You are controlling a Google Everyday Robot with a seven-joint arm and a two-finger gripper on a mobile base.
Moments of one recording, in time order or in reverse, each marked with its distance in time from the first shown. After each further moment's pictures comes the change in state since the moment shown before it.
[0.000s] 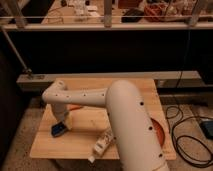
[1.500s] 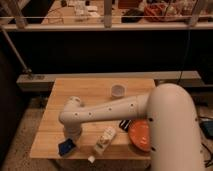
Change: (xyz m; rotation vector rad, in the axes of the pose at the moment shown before) arm -0.041 0.134 -0.007 0.093 -0.063 -0.015
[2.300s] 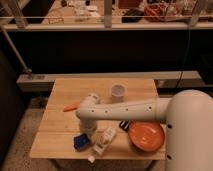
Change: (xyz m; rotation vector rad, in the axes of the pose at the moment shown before) arm 0.076 0.032 -0.017 -0.003 0.066 0.140
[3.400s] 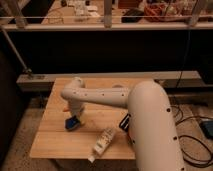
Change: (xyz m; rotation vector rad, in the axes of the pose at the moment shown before) arm 0.019 -0.132 0.004 -0.006 0.051 -0.044
